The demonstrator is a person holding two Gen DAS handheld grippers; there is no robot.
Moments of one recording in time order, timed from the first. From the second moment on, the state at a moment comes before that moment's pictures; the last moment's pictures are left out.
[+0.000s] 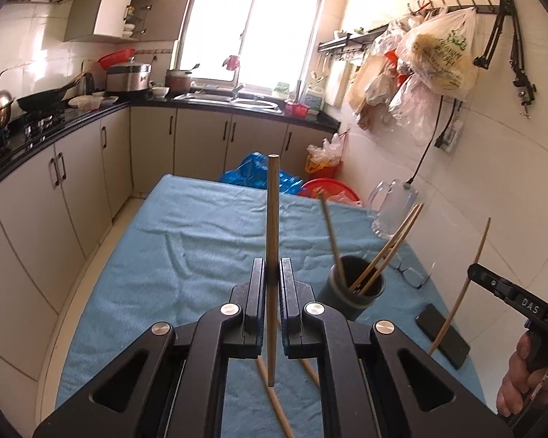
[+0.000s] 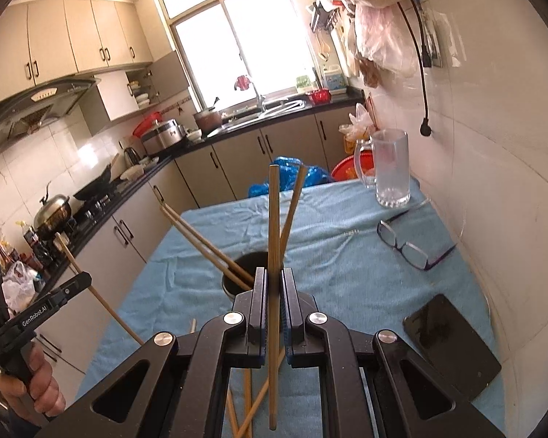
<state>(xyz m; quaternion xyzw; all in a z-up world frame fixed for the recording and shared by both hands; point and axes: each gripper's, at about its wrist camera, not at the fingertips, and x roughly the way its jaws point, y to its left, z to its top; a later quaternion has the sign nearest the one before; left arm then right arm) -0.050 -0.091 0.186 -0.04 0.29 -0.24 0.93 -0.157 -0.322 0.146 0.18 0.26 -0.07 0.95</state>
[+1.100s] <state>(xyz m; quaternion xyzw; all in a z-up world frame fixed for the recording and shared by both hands) 0.027 -0.190 0.226 -0.09 0.27 -0.31 0.91 -0.066 -0.360 0.192 0.22 0.16 -0.10 0.96</state>
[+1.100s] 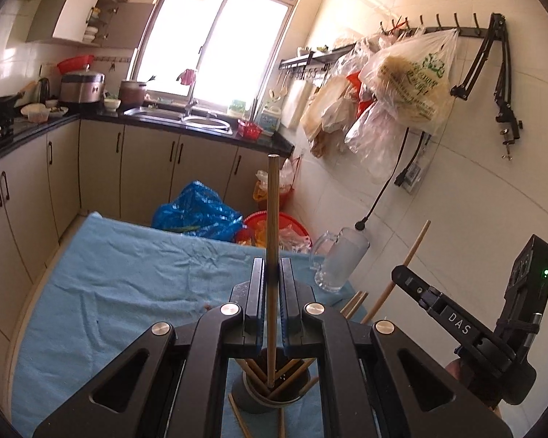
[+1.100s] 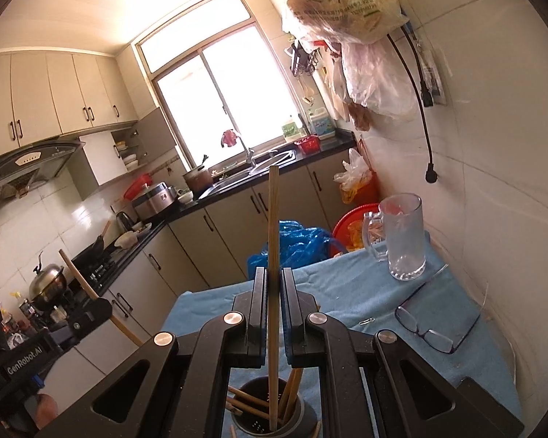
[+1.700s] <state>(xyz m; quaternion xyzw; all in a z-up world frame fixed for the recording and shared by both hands) 0.033 -0.199 0.166 -0.06 0.33 -0.31 0.89 -0.052 -0.356 0.131 0.23 0.24 -0.08 0.94</state>
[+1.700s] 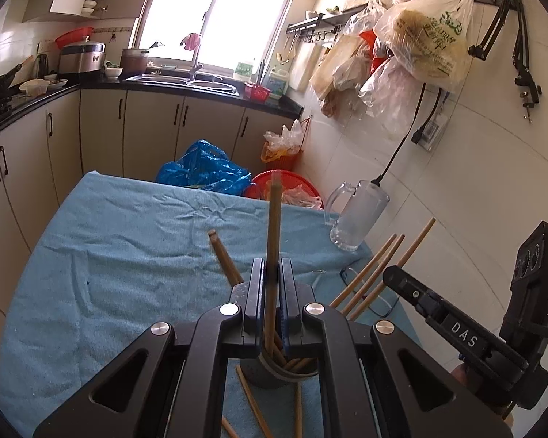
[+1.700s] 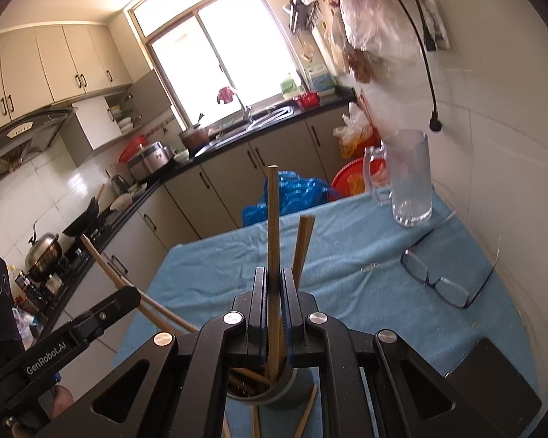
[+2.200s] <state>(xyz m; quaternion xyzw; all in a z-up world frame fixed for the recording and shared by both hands) -0.004 -0.165 0.188 -0.07 0.29 -0.30 0.90 -0.108 -0.358 0.146 0.23 0.22 -0.08 0.94</state>
